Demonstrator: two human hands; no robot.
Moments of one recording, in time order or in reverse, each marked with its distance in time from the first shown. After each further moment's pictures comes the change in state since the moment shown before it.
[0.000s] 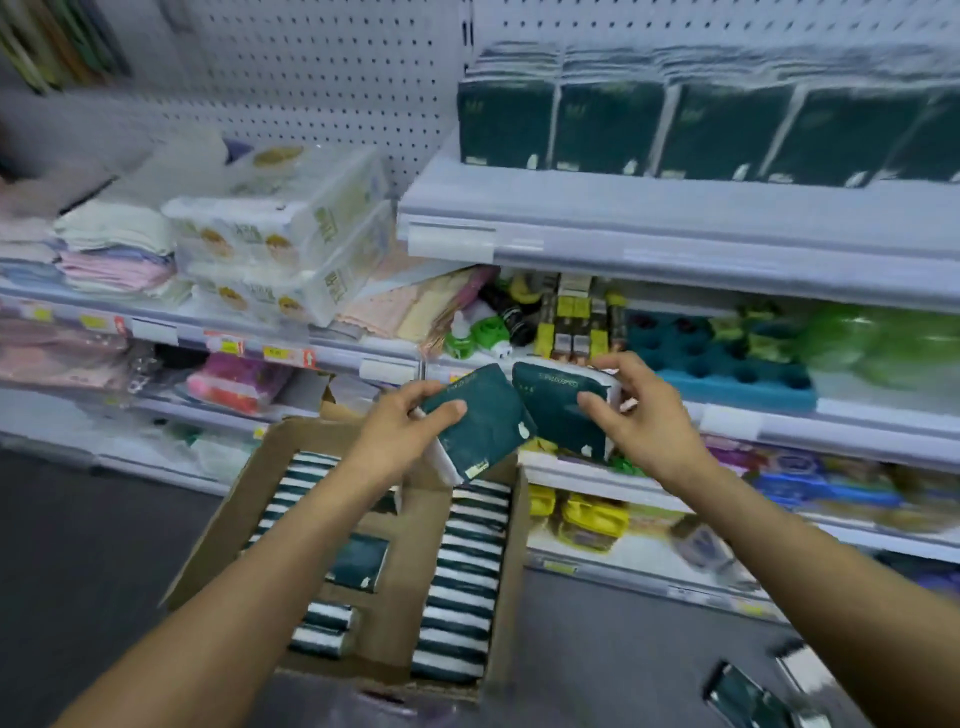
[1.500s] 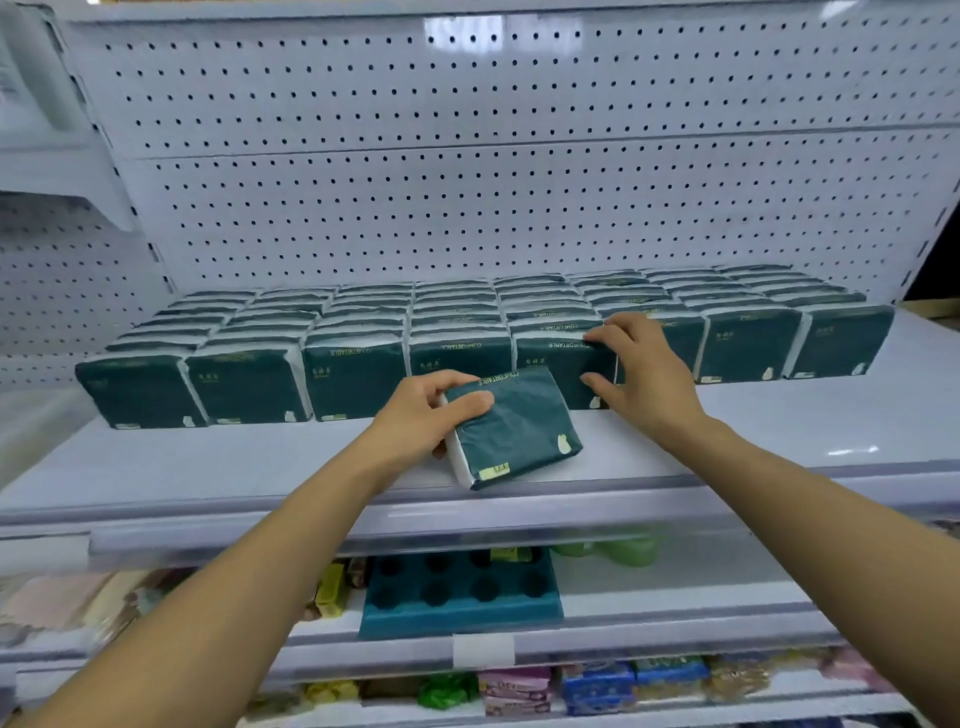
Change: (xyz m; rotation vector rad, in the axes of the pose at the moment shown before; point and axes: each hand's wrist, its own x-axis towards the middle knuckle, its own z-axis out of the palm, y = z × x) left_hand 0.142 0.298 0.289 -0.029 -0.350 0.315; right_hand 0.169 0.143 -0.377 -0.581 0.463 -0.281
